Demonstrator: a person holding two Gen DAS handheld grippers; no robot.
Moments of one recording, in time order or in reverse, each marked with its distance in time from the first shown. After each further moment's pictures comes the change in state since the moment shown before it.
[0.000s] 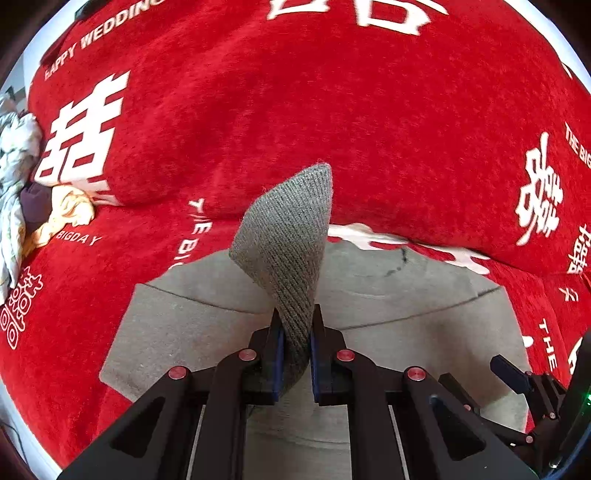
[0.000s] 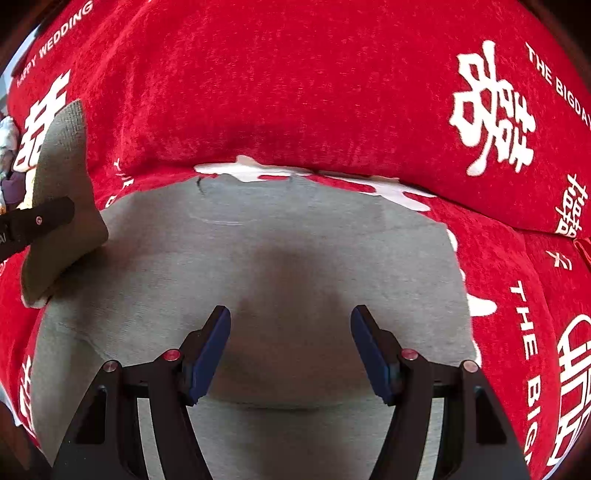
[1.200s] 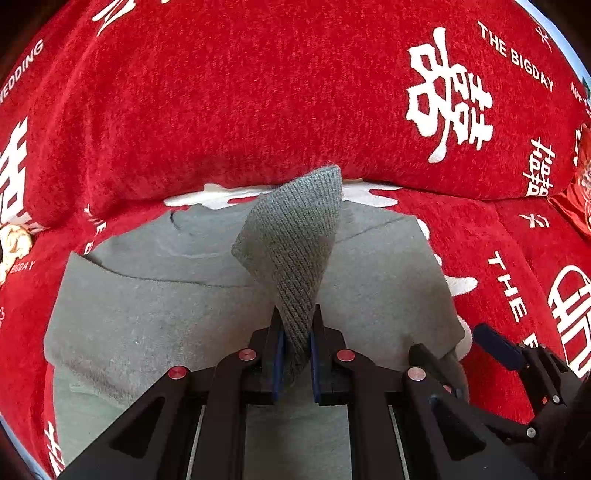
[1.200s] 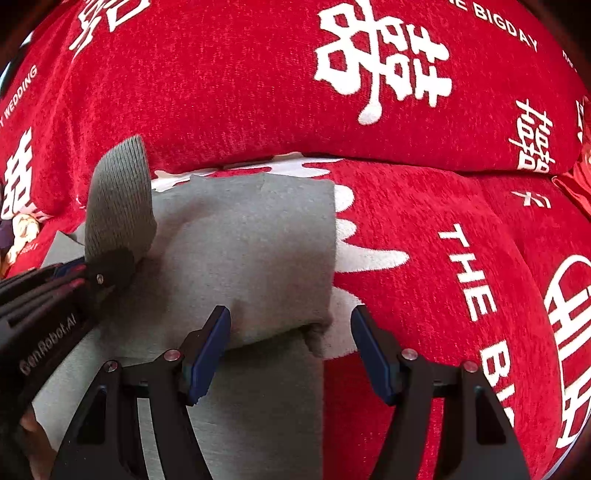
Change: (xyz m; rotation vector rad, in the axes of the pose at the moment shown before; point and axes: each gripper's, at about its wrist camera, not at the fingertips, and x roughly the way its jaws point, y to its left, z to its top) left arm 0.019 -0.156 -0.043 0.207 0.099 -0.108; right arm -0.014 -0.116 -0.035 0.171 -0.022 0.002
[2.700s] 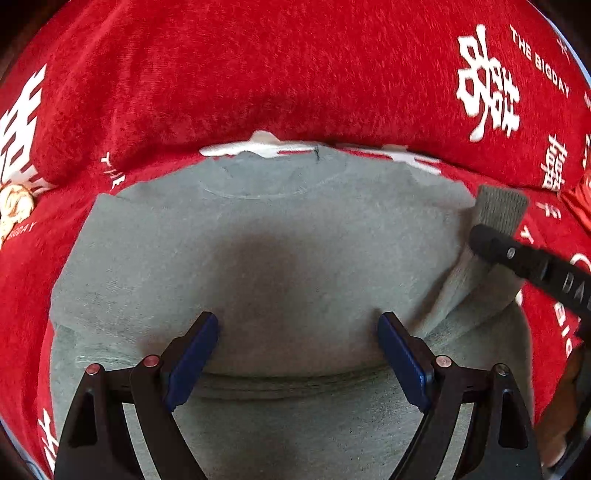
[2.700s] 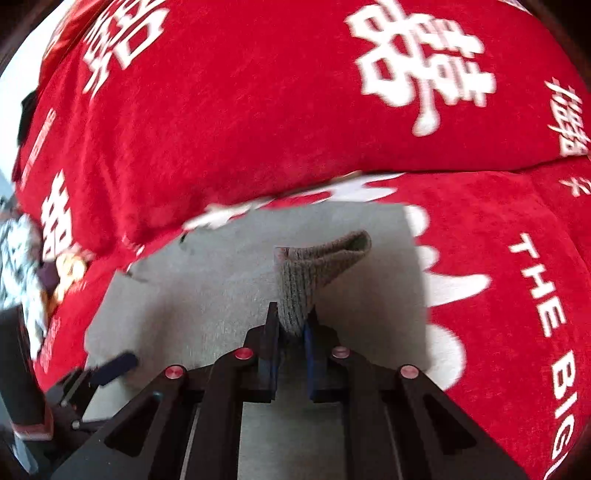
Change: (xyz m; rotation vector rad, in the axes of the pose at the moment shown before) left arm 0.021 0.067 -0.039 -0.047 0.057 -0.013; right arm 0.008 0.018 0.025 0.130 -0.050 0.218
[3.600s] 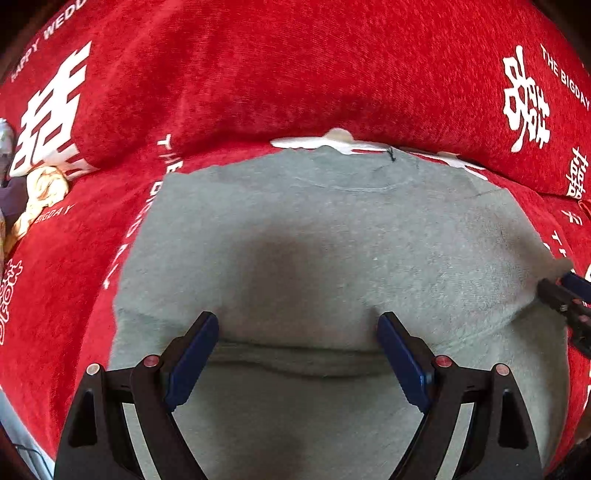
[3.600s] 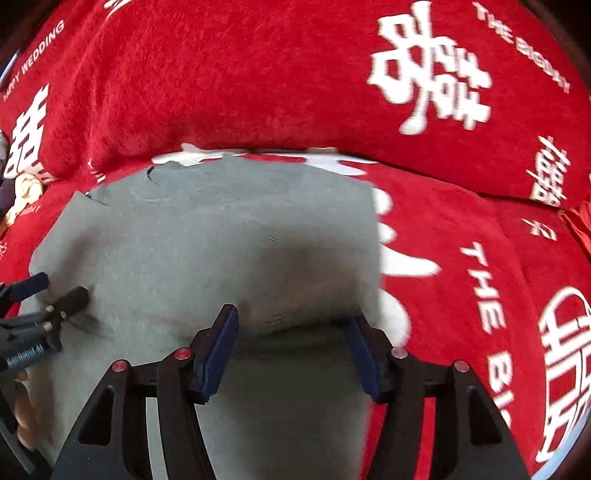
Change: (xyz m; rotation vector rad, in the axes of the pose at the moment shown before) left arm -0.014 0.076 -0.021 -0.046 -0.023 0.075; right arm -0.015 0.025 -0.020 -0.244 0.103 -0.257
